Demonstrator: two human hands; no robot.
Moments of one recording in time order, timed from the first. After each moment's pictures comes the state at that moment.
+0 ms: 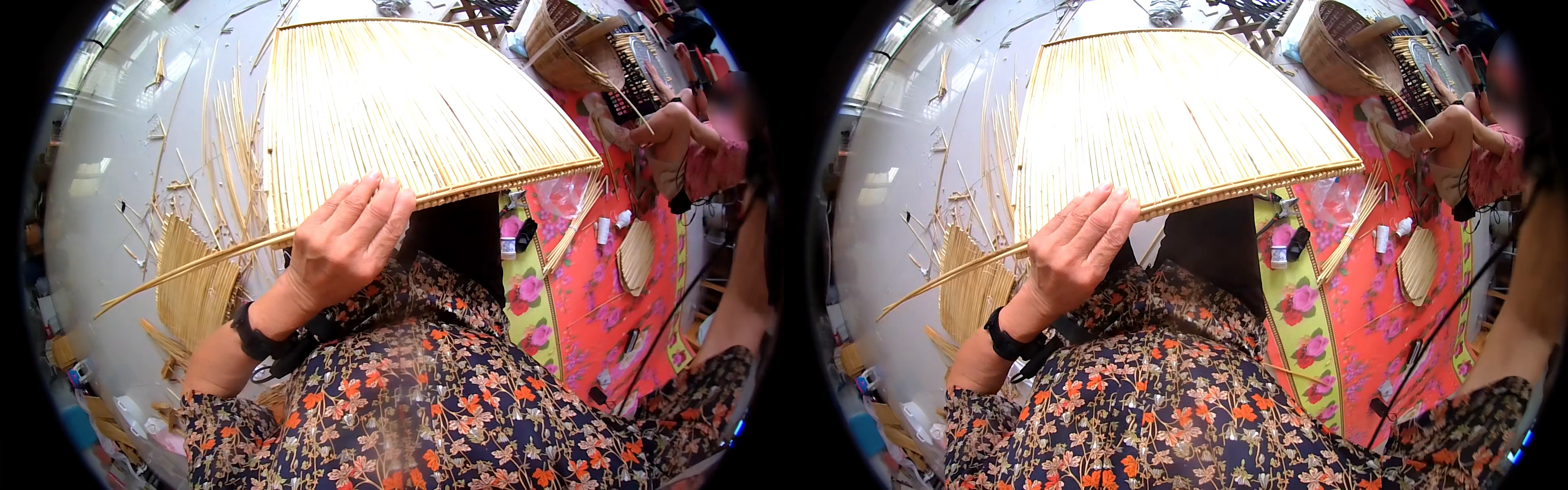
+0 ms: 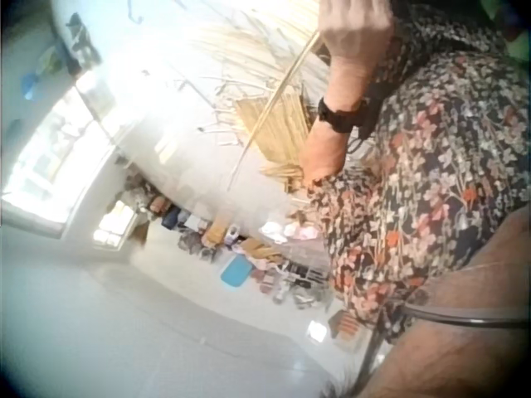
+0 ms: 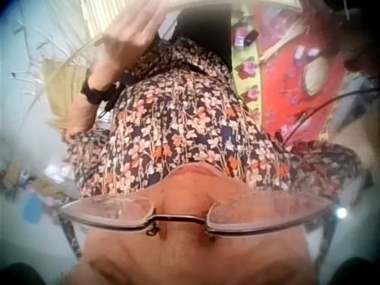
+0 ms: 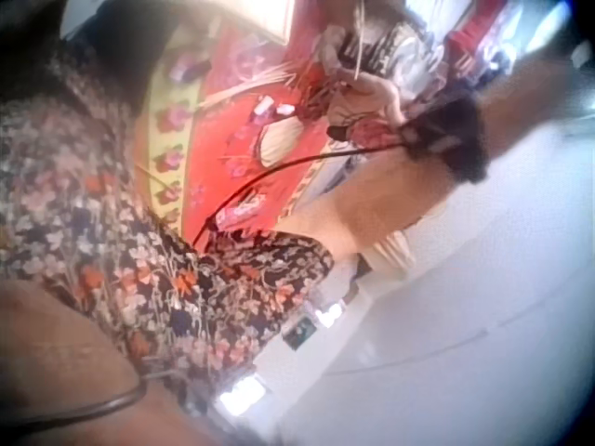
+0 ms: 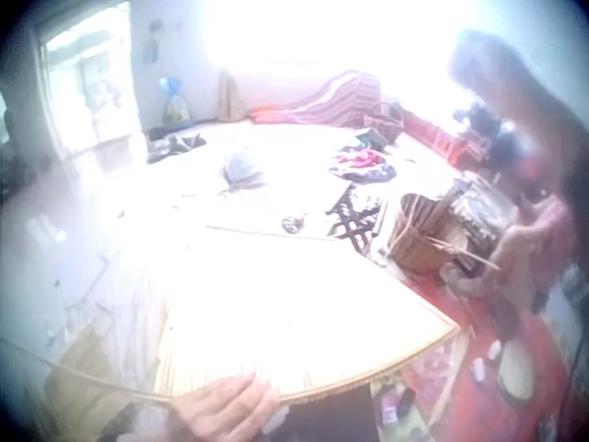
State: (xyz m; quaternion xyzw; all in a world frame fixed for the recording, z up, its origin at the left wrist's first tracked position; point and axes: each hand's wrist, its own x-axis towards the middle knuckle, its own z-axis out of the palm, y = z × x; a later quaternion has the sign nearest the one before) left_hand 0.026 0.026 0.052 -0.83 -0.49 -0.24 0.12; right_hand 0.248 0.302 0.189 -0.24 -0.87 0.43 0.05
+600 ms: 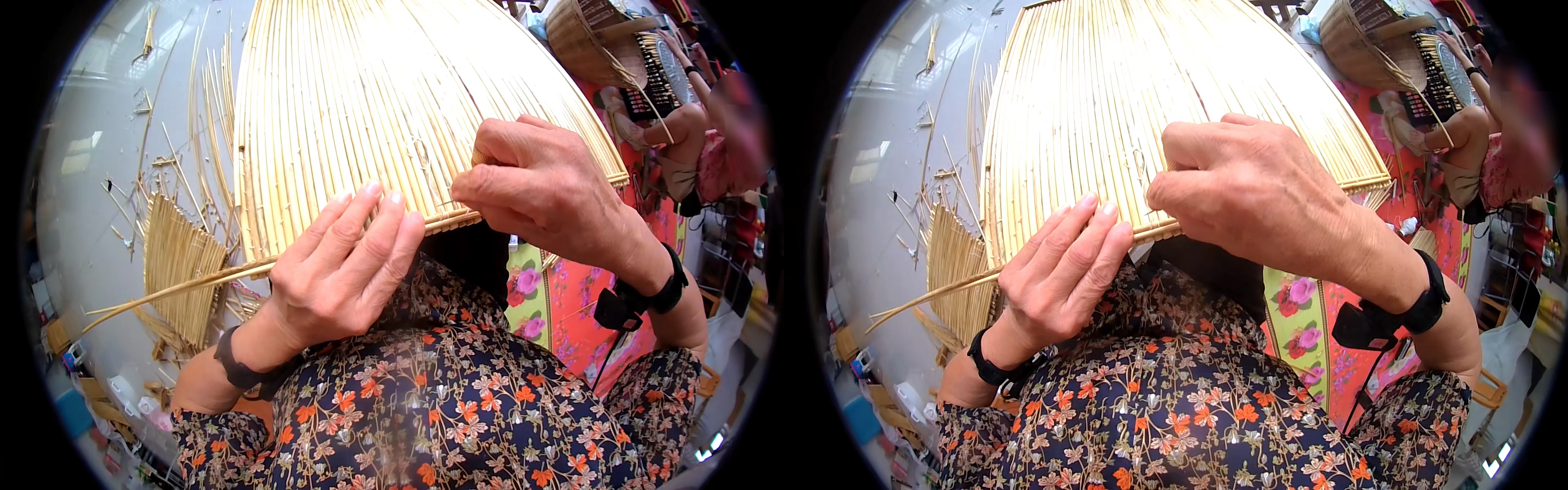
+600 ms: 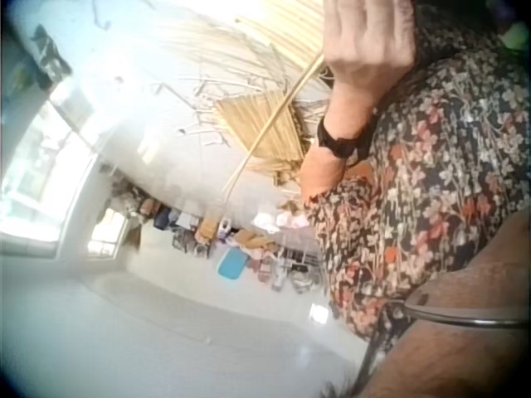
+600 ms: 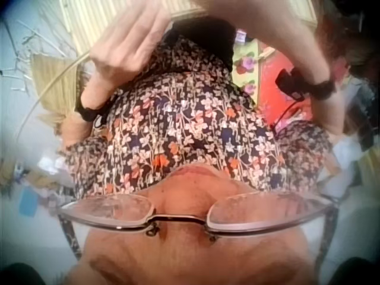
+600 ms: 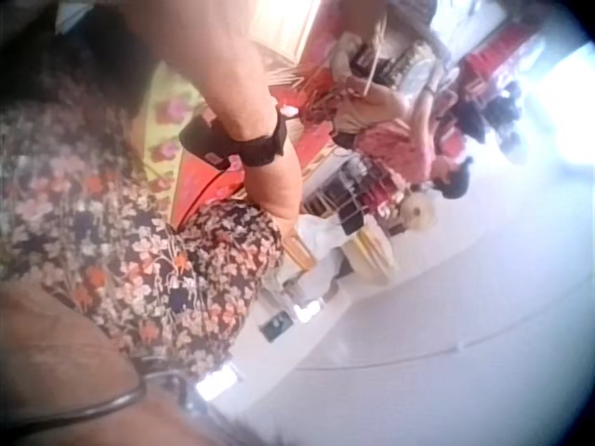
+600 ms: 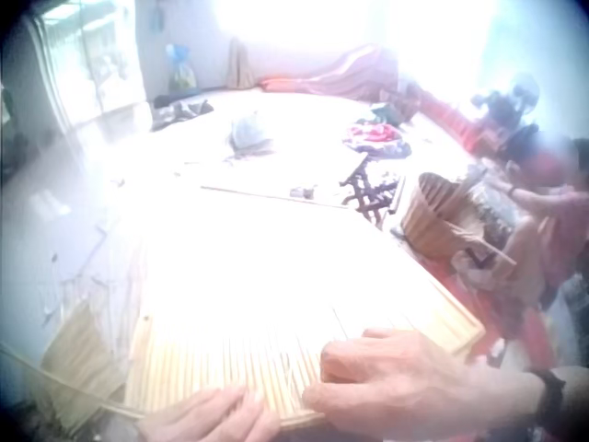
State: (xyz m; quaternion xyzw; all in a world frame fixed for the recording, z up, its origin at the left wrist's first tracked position) left_hand 0.034 0.019 0.073 -0.83 -0.49 -0.26 0.04; right_hand 0.257 0.182 0.121 -0.11 -0.97 0.20 0.12
